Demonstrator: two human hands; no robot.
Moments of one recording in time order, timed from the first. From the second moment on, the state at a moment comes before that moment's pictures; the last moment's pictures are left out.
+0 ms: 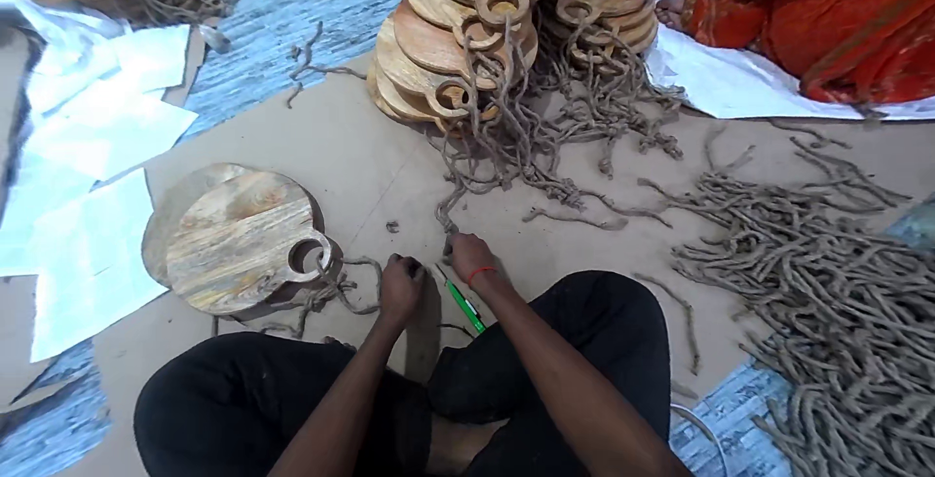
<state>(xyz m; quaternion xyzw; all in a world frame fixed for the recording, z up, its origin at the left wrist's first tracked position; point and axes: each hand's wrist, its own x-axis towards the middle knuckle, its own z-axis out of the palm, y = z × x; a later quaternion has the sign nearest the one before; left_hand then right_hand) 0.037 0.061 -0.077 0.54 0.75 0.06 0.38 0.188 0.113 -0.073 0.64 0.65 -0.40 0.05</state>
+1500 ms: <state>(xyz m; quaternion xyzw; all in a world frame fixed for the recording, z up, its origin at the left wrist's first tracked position) -0.052 0.001 0.025 0.46 0.64 0.50 0.37 0.201 0.060 -0.012 0.46 0.24 -0.68 -0.51</state>
